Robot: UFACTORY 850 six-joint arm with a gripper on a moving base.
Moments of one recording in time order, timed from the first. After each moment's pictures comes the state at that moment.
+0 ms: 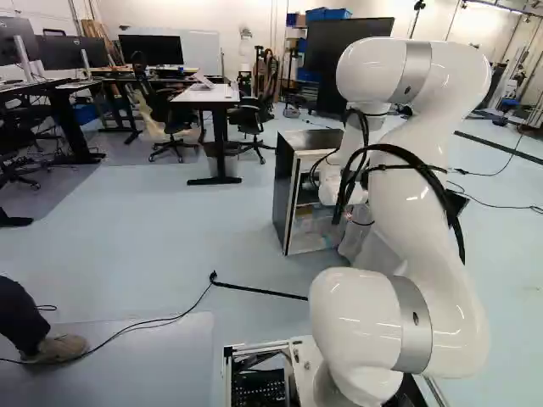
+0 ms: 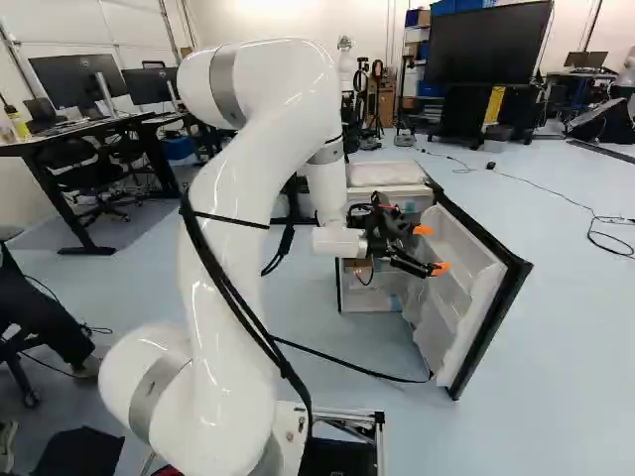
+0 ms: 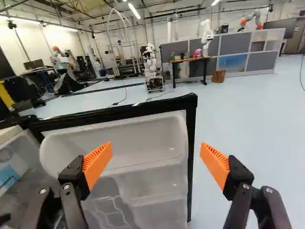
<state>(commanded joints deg) -17.0 -36.6 -44.9 63.3 78.6 0.0</state>
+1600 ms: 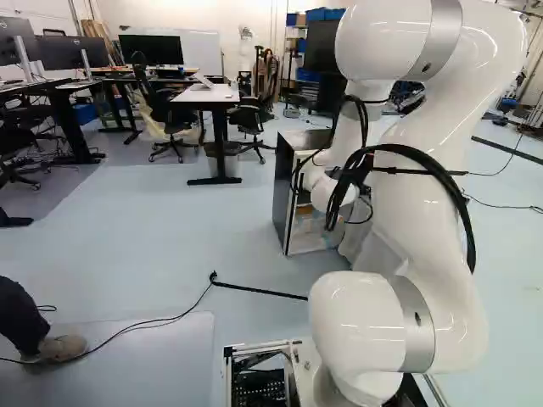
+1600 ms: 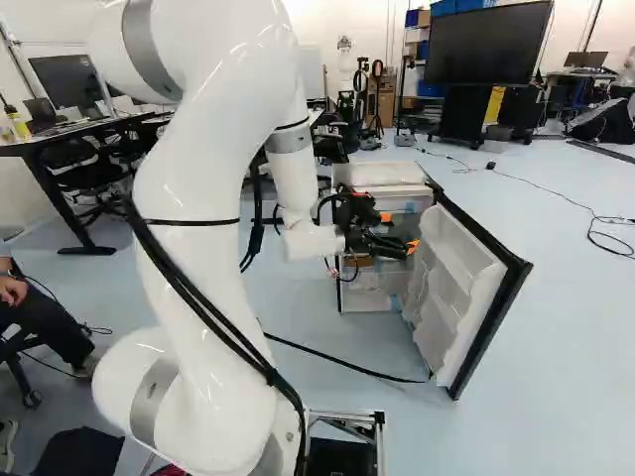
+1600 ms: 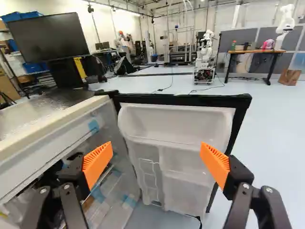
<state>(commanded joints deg) -11.3 -24.2 -32.8 46.7 73.6 0.0</state>
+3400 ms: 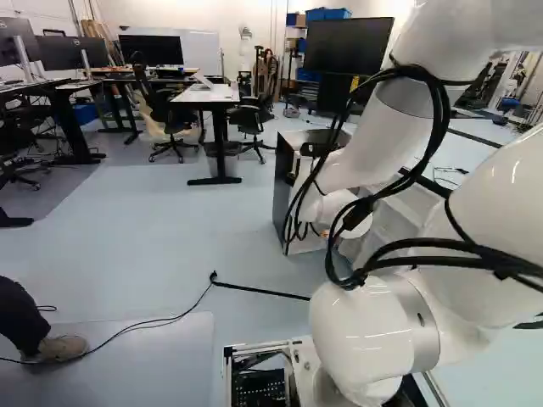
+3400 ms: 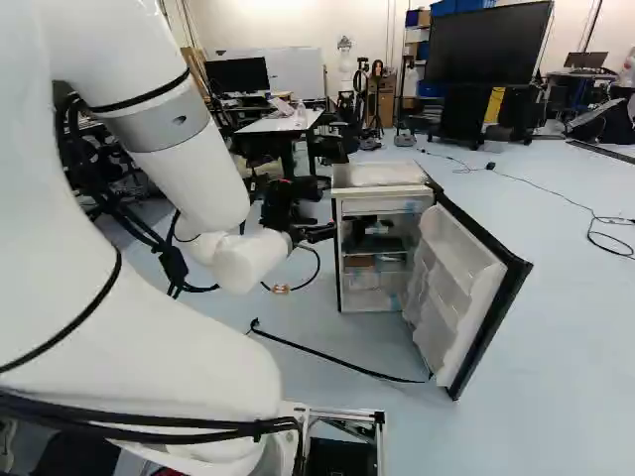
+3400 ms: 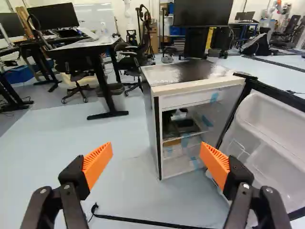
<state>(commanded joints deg) -1.4 11.1 -8.4 5.6 52.9 0.0</state>
